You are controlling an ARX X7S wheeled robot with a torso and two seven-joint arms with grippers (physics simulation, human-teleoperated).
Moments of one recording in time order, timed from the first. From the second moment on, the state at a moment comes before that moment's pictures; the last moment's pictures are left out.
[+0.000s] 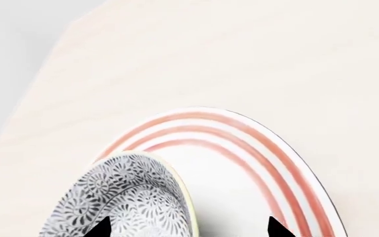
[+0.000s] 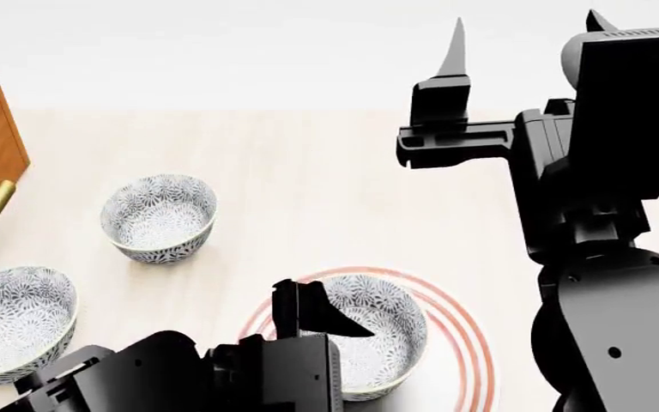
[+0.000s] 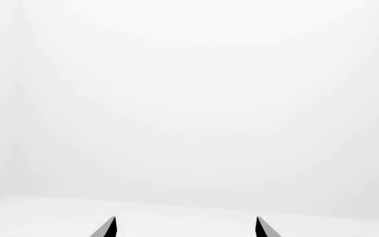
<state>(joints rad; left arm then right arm) -1.06 -0.18 1.32 -0.66 -0.35 0.01 0.53 0.81 0.33 -0.06 -0.38 0.43 0.80 0.15</state>
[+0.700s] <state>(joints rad) -1.09 -0.32 1.14 -0.31 -0.64 -0.20 0.52 0.80 0.34 -0.06 -0.36 0.43 0.77 0.16</state>
